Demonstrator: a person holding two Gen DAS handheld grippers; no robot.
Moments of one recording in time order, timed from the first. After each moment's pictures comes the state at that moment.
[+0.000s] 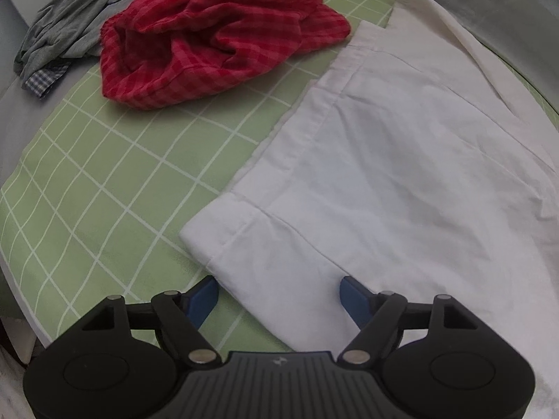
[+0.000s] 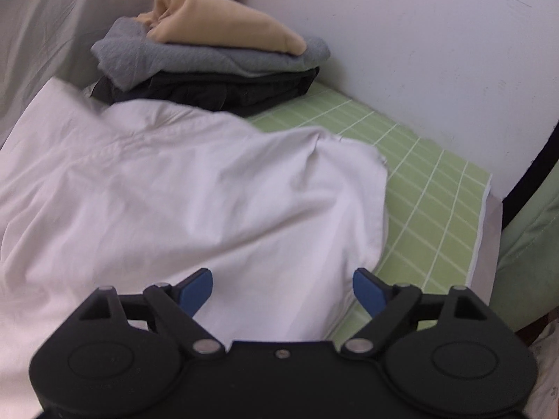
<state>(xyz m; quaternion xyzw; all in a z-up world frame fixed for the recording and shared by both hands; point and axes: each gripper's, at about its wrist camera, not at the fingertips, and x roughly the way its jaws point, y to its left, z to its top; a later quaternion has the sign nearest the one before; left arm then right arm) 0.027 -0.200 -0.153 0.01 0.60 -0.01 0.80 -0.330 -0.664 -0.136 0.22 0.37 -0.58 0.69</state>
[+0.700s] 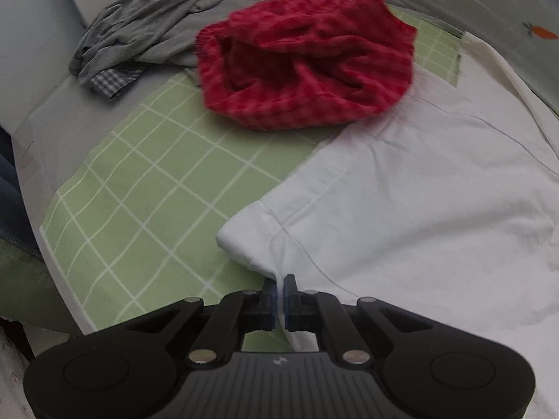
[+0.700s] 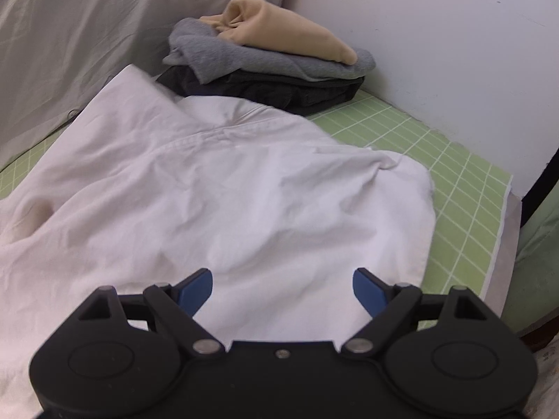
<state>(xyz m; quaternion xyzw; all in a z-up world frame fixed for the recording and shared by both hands) 0.032 -0.114 -0.144 0.00 0.56 0.06 0.83 -0.291 -0.599 -0.120 0.21 0.37 -0.54 0.72</state>
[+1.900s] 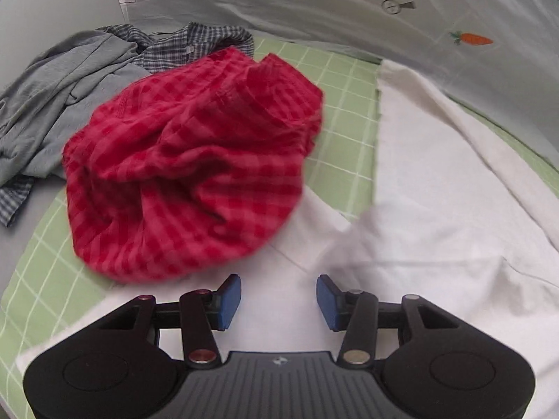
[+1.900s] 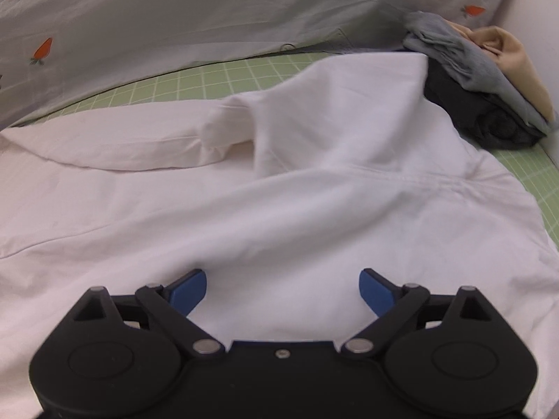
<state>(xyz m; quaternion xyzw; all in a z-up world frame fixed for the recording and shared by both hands) 0.125 -0.166 -0.138 0.03 0.50 -0.08 0.86 -0.122 -0.492 -0.144 0.15 0.44 -0.35 0.81</state>
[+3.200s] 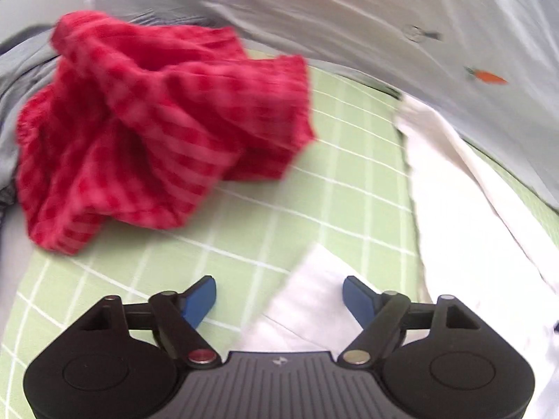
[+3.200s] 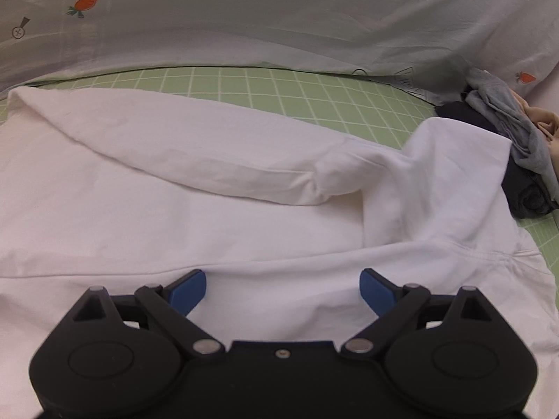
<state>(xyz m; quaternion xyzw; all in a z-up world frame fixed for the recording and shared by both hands) 0.195 -0.101 -0.155 0.01 0.50 -0.20 0.84 -0.027 -0.447 -0.145 0.07 0.48 -0.33 0.81</state>
